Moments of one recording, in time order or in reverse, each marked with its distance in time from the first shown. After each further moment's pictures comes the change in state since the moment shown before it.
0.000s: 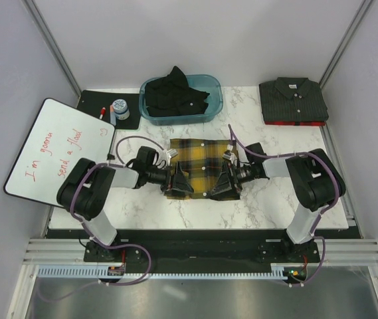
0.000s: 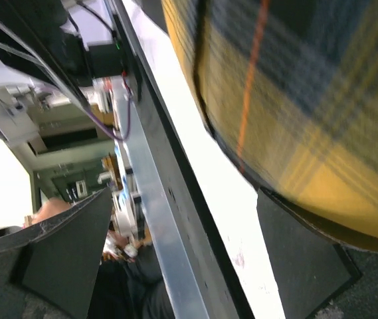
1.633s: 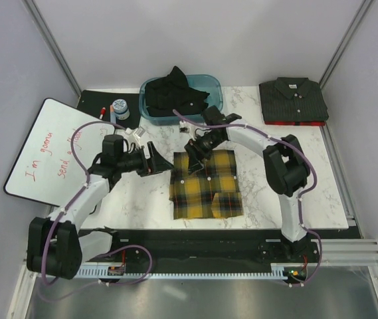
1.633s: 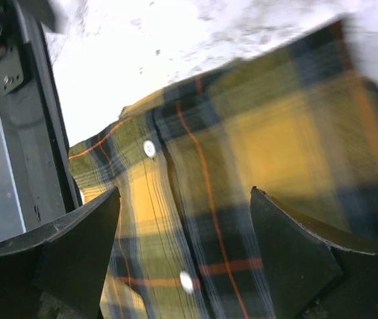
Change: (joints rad) left arm 0.209 -0.567 0.044 -0.362 -0.230 0.024; right arm 0.255 0.316 0.892 -0.647 0.319 -0.719
